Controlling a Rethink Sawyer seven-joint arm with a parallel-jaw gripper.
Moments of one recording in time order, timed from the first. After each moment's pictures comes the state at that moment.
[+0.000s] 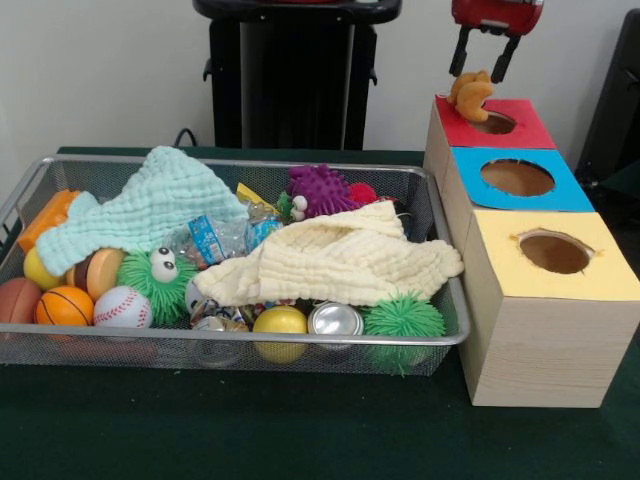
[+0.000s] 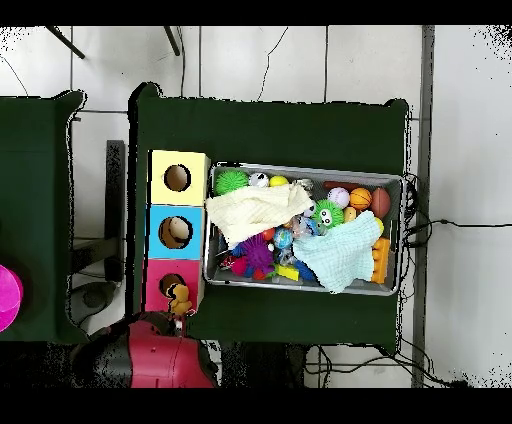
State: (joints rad) arm 0.42 -0.84 -0.30 2.12 0.24 0.39 1.75
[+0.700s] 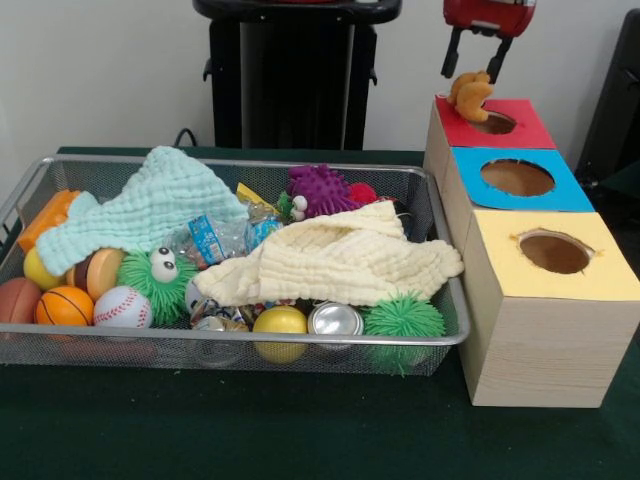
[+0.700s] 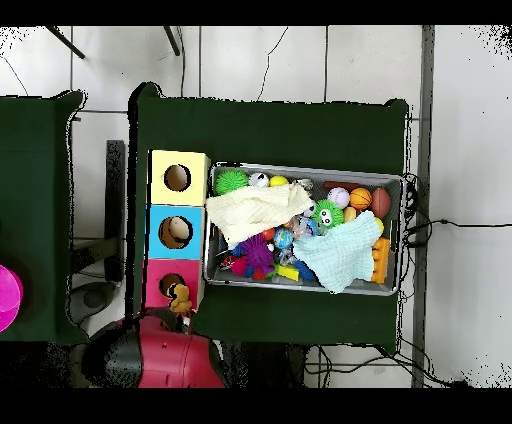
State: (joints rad) arm 0.37 -0.84 -0.31 2.12 0.25 0.39 1.75
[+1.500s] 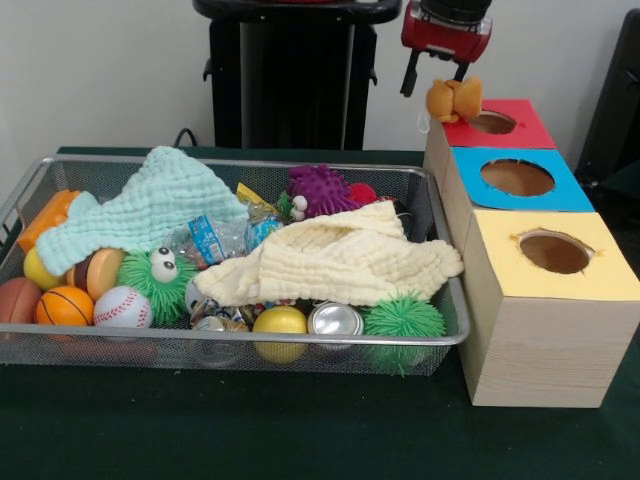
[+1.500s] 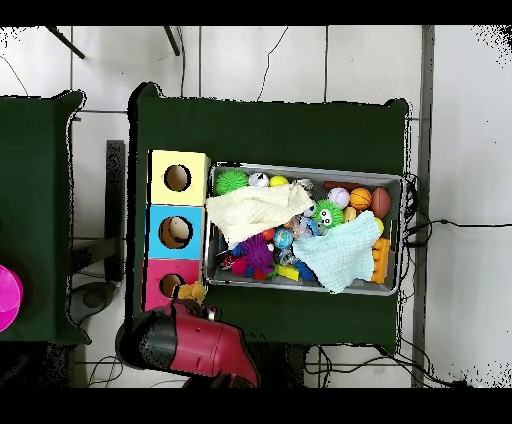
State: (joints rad) arm 0.28 -0.76 -0.30 2.12 0.25 0.37 1.75
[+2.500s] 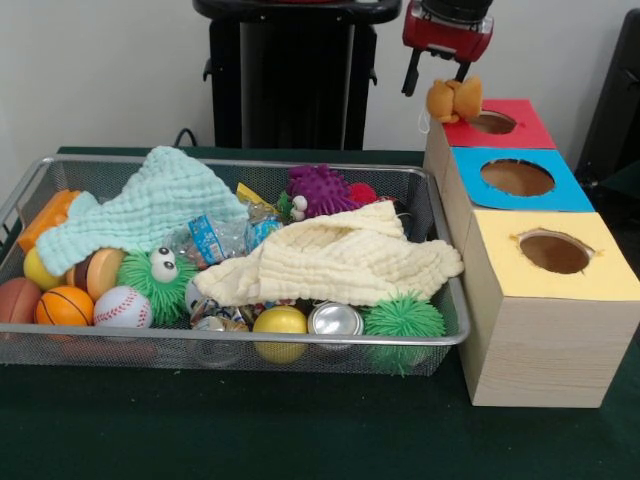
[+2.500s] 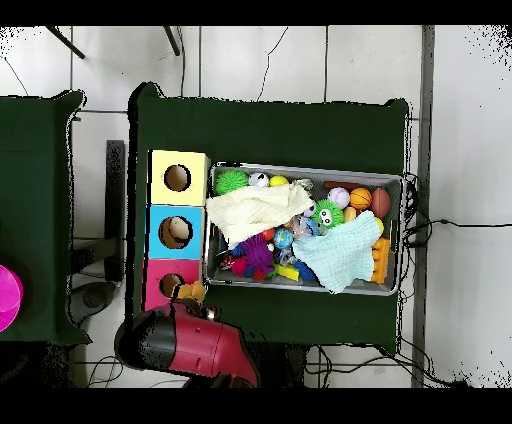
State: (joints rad) arm 0.28 -0.78 -0.30 2.12 0.25 0.37 1.75
